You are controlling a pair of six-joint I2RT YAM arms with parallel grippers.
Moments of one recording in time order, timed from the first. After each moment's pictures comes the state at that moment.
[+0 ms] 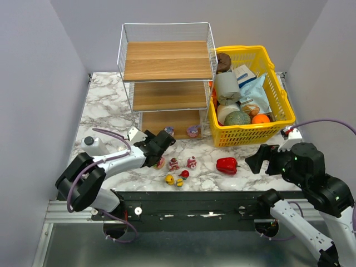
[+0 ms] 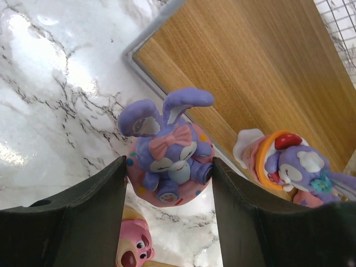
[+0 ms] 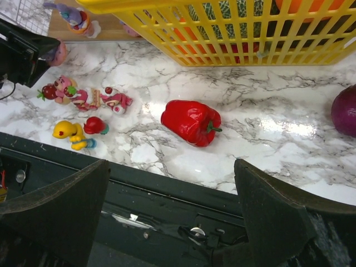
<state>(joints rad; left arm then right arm) -0.76 1.40 0.70 -0.37 -0.74 -1.55 0.50 0.48 1.04 -1.12 0.08 0.39</state>
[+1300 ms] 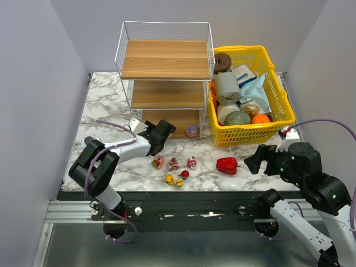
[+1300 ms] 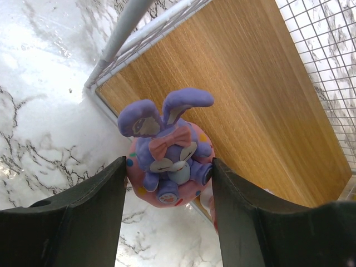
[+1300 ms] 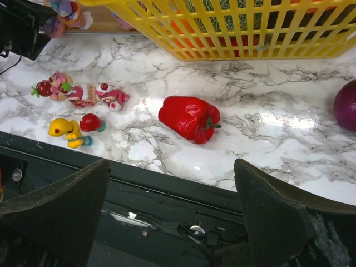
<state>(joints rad) -0.64 1.58 0.82 -0.26 -0.77 -1.50 0.50 0.48 1.02 -1.12 0.08 0.40</state>
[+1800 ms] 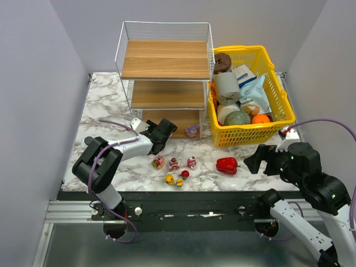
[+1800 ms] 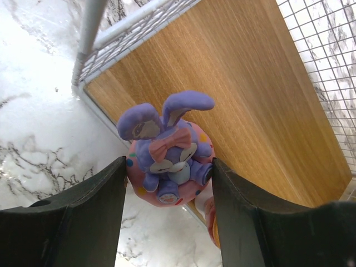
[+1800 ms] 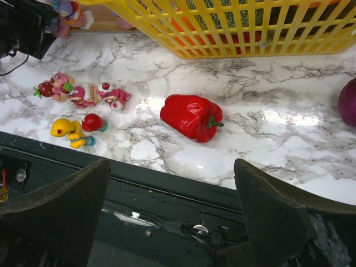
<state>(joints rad) -0.64 1.62 0.83 -0.24 -0.77 -1.52 0.50 0.48 1.01 -1.12 0.08 0.42</state>
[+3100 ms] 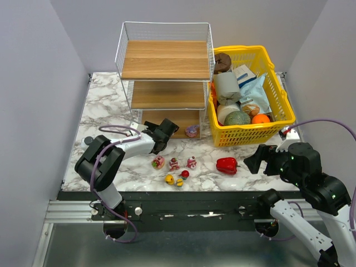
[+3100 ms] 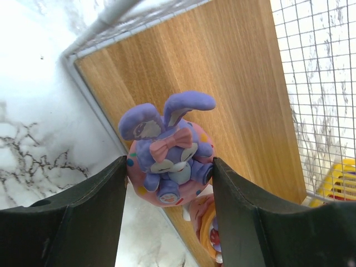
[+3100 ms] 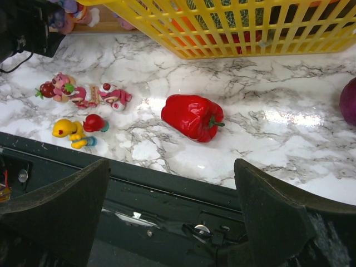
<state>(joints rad) -0.66 1.66 0.87 -0.29 -0.77 -1.78 0.50 0.47 1.01 -1.12 0.08 0.43</state>
